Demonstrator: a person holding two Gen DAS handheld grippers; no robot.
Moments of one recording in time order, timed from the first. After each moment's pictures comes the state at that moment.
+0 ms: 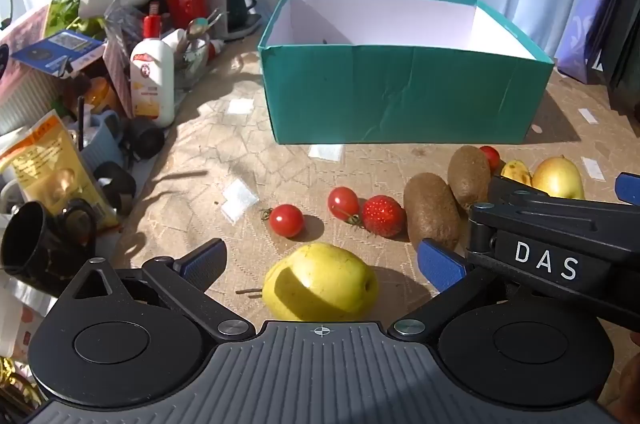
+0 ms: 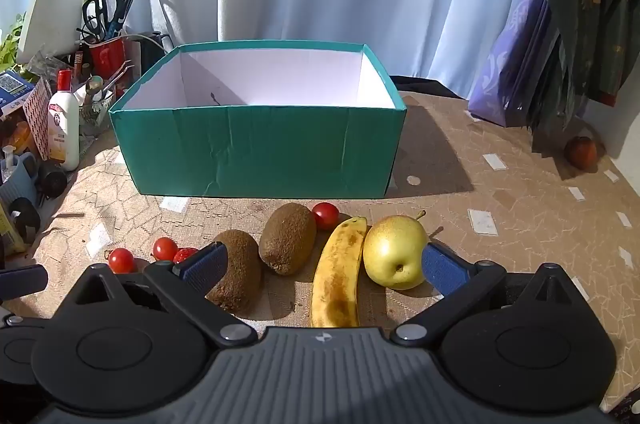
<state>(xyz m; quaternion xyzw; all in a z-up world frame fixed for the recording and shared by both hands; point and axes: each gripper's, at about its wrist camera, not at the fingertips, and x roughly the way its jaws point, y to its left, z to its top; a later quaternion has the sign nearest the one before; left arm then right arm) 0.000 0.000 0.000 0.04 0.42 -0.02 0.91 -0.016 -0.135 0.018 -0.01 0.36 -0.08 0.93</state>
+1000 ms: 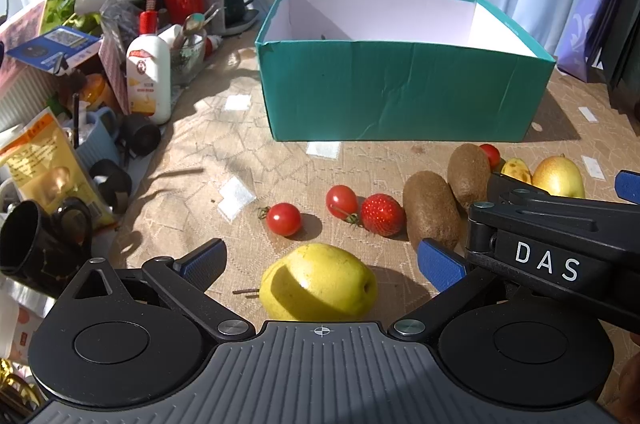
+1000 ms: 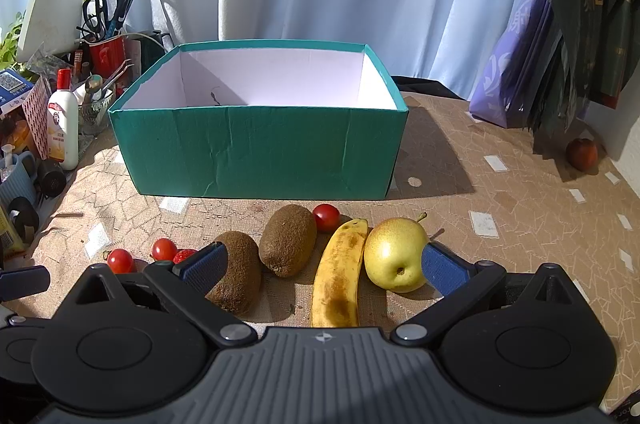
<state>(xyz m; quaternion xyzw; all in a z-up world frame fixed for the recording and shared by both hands) 0.002 0.000 -0.003 0.03 0.43 -0.02 0.90 -0.013 -0.134 0.017 -0.01 0.36 -0.08 0.93</state>
